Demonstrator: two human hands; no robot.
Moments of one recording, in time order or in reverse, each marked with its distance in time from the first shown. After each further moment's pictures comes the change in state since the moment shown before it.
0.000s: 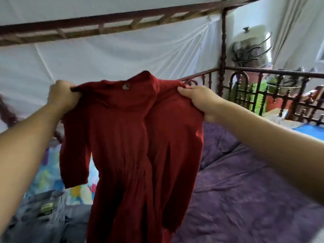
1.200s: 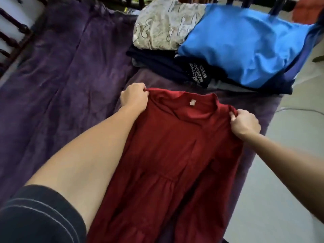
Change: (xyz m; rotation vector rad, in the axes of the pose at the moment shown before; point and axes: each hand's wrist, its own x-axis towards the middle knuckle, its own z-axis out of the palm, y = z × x) left_hand -0.166 0.637 0.935 0.085 -0.941 0.443; right_hand 0.043 0.566 -0.808 -0.967 0.851 1.060
